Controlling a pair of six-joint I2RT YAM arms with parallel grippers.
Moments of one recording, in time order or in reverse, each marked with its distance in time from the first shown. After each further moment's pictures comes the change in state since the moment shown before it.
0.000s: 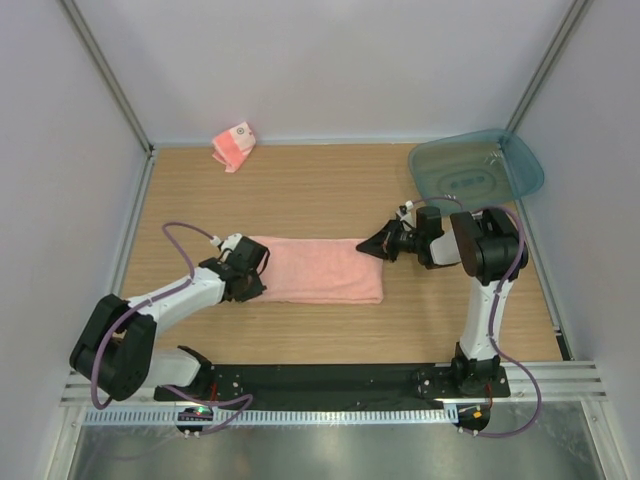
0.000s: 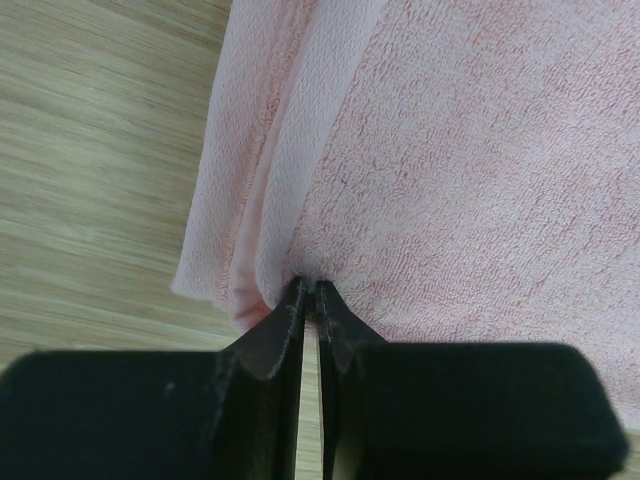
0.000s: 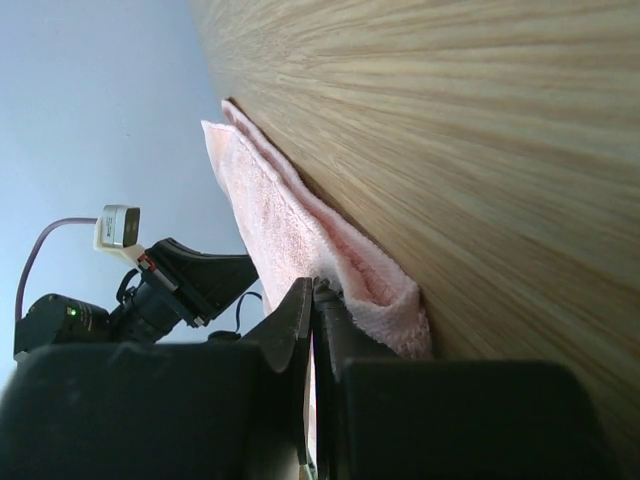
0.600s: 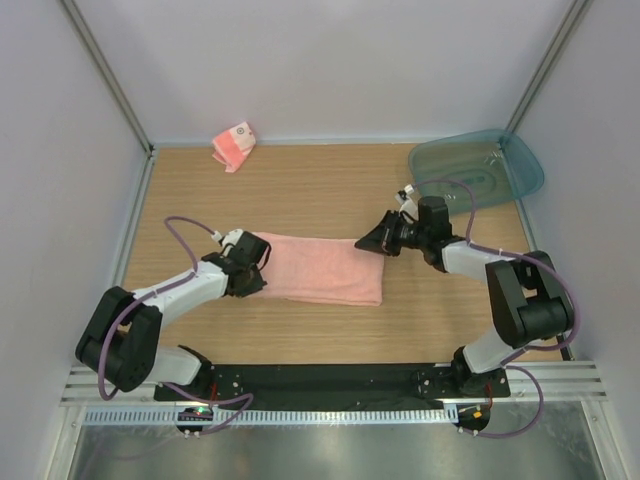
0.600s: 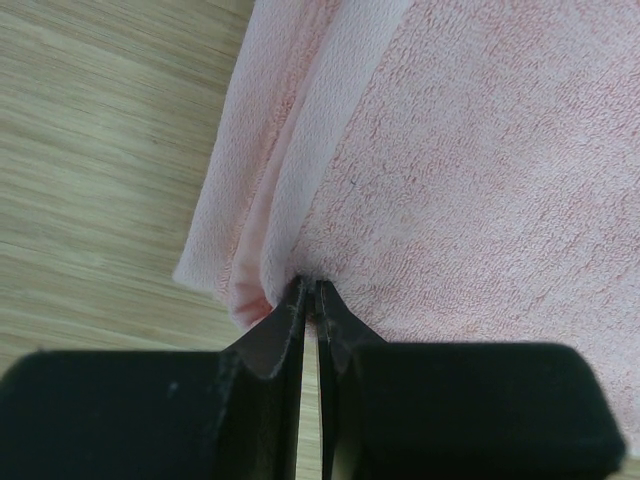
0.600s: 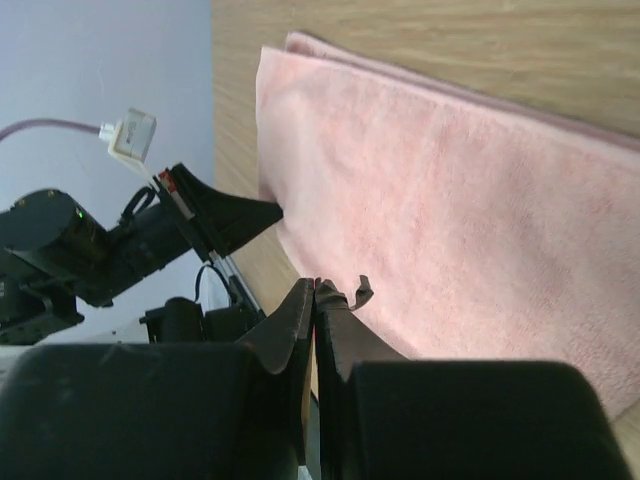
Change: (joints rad) left arm 0.014 0.050 0.042 0.000 -0.021 0.024; right arm 0.077 -0.492 -0.043 -0.391 0.132 -0.232
